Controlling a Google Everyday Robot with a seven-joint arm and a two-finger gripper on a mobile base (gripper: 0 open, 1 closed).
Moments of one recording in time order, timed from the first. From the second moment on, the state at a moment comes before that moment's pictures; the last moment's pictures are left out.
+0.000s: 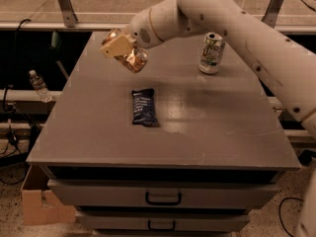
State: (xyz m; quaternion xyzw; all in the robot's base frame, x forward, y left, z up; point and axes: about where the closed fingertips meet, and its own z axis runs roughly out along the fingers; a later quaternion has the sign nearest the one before) arm 0.671 0.109 0.947 -0.51 0.69 0.28 0.44
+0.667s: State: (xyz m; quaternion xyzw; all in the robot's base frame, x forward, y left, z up) arm 0.660 0.038 0.965 -0.43 0.63 0.33 0.56
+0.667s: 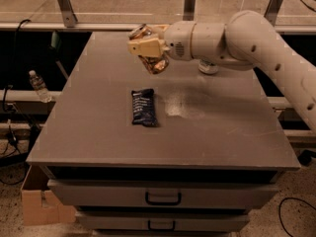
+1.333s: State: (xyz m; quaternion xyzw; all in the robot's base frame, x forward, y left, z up) arm 0.649 -0.019 0.952 -0.38 0.62 0.36 0.59
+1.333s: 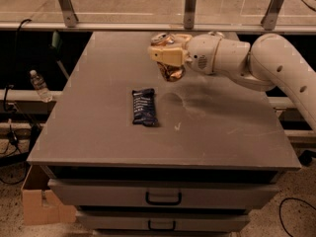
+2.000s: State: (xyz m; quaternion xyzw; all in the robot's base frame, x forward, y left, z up) arm 0.648 -0.035 0.928 -0.41 0.59 0.39 0.57
